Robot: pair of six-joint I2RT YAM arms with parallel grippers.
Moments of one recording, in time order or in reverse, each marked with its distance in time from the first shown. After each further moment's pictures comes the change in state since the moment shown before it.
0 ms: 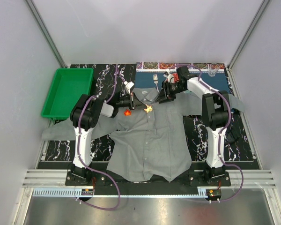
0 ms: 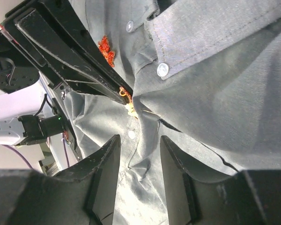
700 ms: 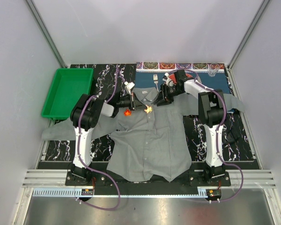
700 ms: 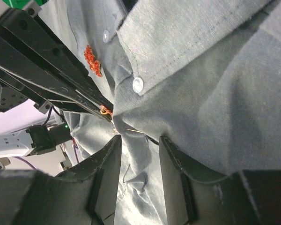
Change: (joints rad) left arm -0.004 0.000 0.008 -0.043 0.000 0.035; right arm 0.002 0.098 0.011 0.041 0.006 0.094
